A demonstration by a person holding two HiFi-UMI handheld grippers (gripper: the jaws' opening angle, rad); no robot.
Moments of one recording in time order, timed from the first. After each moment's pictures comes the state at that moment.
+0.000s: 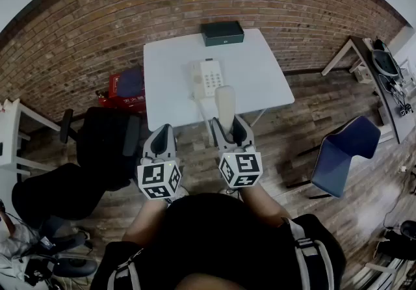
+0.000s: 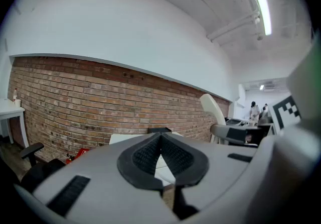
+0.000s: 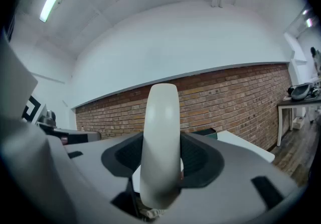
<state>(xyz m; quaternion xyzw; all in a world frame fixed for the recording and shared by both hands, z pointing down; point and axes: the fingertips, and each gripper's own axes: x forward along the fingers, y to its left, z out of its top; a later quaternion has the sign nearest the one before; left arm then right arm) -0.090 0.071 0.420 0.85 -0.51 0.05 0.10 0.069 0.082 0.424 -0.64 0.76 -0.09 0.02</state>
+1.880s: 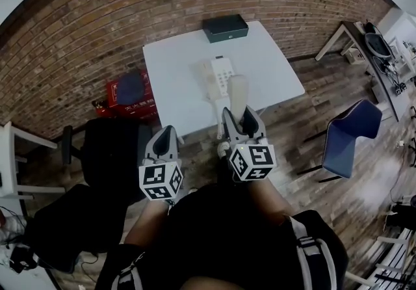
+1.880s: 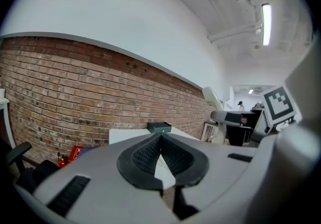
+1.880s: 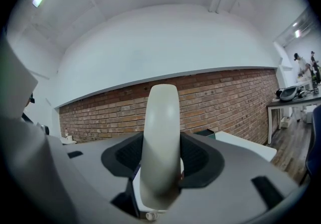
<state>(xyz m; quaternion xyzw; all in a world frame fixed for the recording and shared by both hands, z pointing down) -0.177 -0.006 0.455 0.88 -0.44 0.07 0.13 0.006 0.015 0.423 -0.70 0.71 -0.09 0.03</state>
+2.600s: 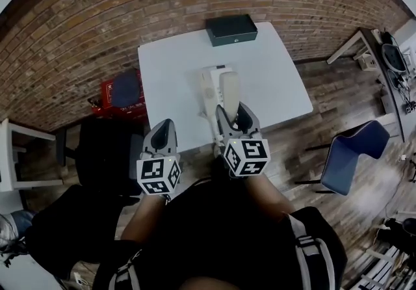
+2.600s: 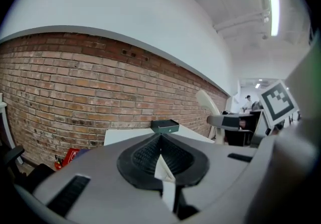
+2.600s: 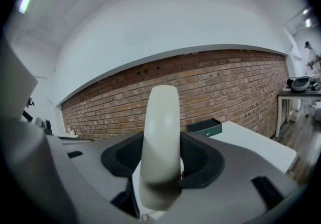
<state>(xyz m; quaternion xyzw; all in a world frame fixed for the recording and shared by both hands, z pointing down) -0.105 -0.114 0.477 0.87 -0.46 0.10 0.14 0.063 -0.107 0.469 -0.66 0.73 -0.16 -0.02</state>
